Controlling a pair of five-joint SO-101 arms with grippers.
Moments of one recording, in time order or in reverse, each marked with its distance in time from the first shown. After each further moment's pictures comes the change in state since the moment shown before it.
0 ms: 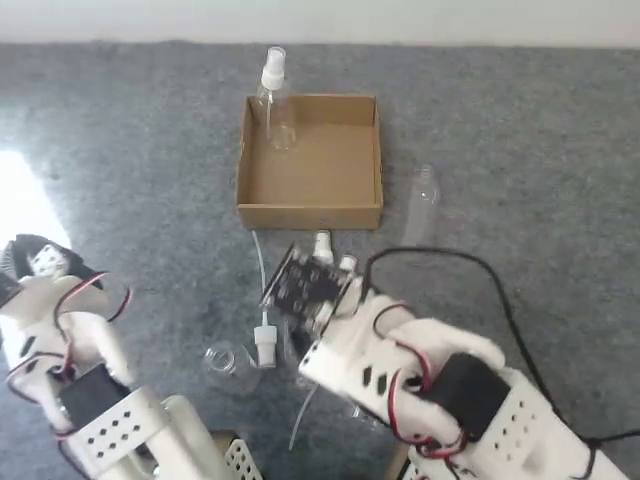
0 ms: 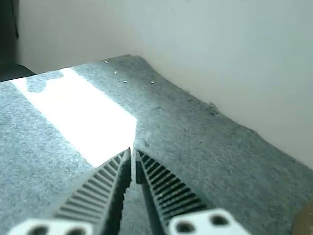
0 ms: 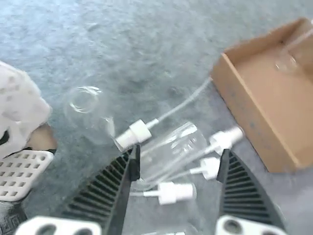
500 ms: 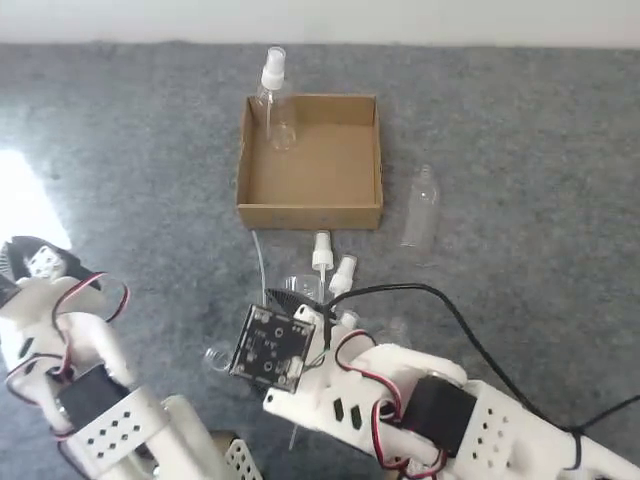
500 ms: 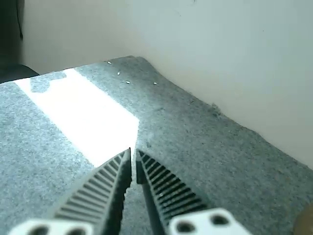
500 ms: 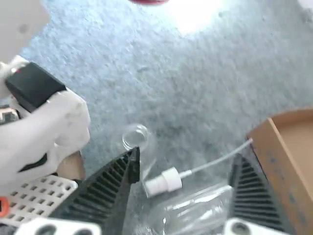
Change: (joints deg) left arm -0.4 0.0 0.0 0.0 0.4; right arm -11.4 -2.0 10.5 -17.3 0.6
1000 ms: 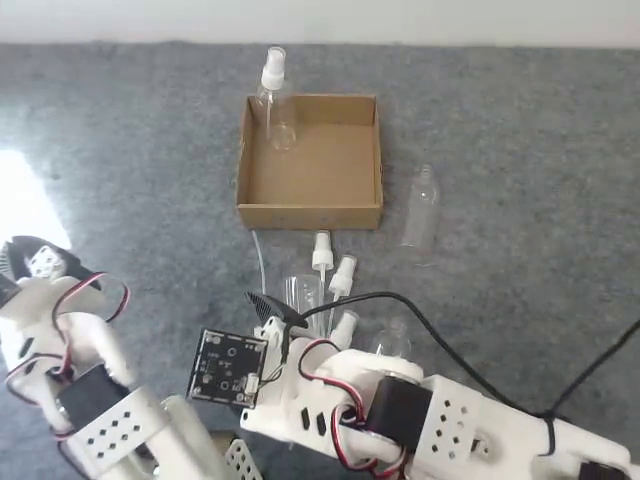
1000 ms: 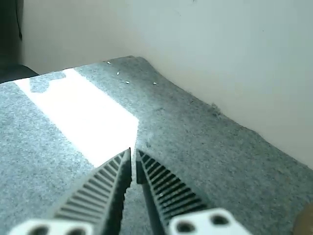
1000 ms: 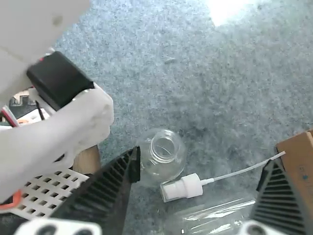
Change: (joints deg) left arm 0.1 0.0 0.0 0.0 0.0; right arm -5.2 9.4 0.1 -4.7 1.4
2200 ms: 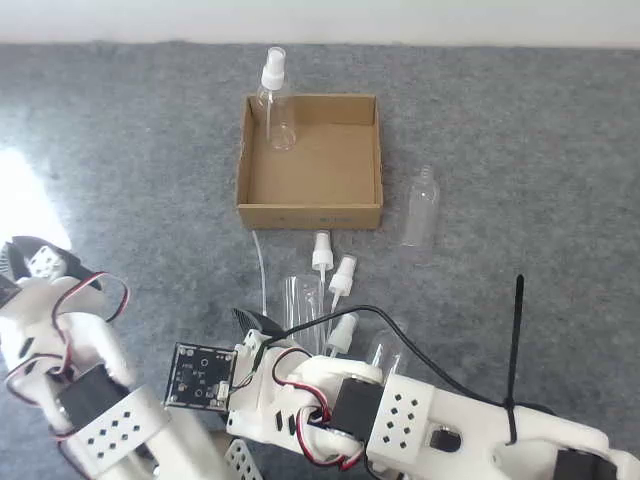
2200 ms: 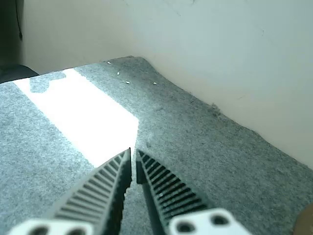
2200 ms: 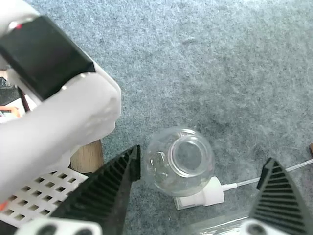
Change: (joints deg) left arm 0.0 0.0 0.0 0.0 0.0; right arm -1.8 10.9 6.7 -13.5 0.3
